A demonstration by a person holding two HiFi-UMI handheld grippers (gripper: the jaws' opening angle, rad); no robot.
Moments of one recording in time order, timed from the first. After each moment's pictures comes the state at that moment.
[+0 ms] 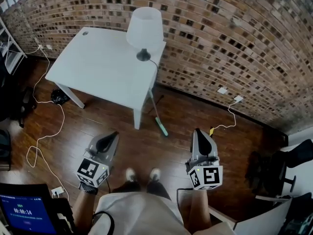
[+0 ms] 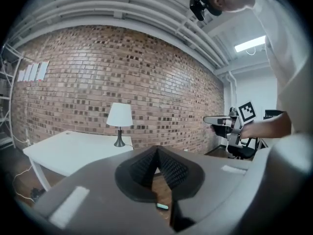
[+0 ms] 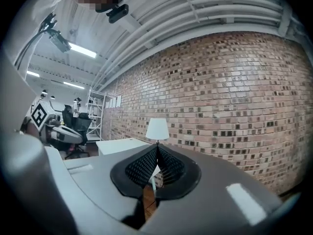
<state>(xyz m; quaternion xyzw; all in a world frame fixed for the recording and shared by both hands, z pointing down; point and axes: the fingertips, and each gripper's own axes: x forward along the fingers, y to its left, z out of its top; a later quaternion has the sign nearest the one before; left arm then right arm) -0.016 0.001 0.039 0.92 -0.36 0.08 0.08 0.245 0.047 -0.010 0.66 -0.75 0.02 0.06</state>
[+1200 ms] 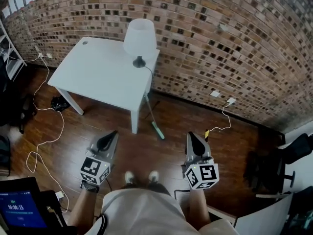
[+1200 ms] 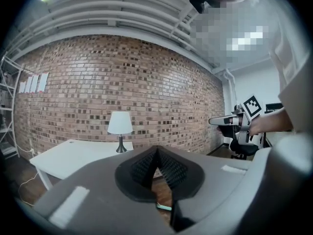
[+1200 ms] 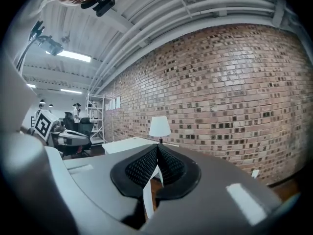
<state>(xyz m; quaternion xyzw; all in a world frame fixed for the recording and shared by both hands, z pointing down) -0.019 0.031 0.003 0.92 -0.38 0.07 0.05 0.235 0.092 -0.031 0.66 -0.75 0.07 0.05</state>
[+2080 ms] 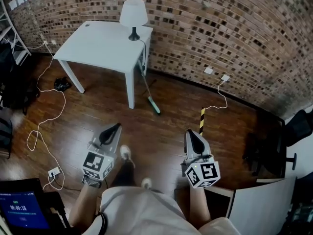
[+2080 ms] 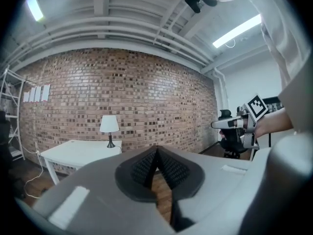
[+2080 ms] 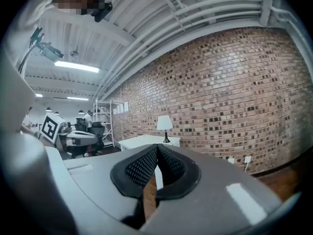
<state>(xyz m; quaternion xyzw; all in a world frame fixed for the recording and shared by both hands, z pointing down) 0.019 0.284 -0.007 0.92 -0.38 0.07 0.02 0.251 0.355 -0.017 0.64 -0.76 0.09 0.02</state>
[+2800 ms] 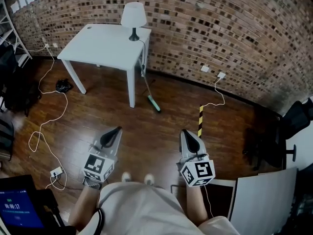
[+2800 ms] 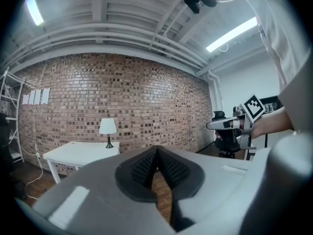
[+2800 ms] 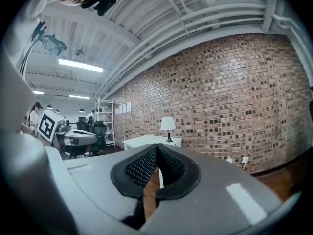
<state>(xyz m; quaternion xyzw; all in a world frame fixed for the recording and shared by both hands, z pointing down) -0.012 0.364 -0.015 0.93 -0.37 0.07 0.01 0.206 0.426 -0.027 0.64 -0.76 0.08 0.03</state>
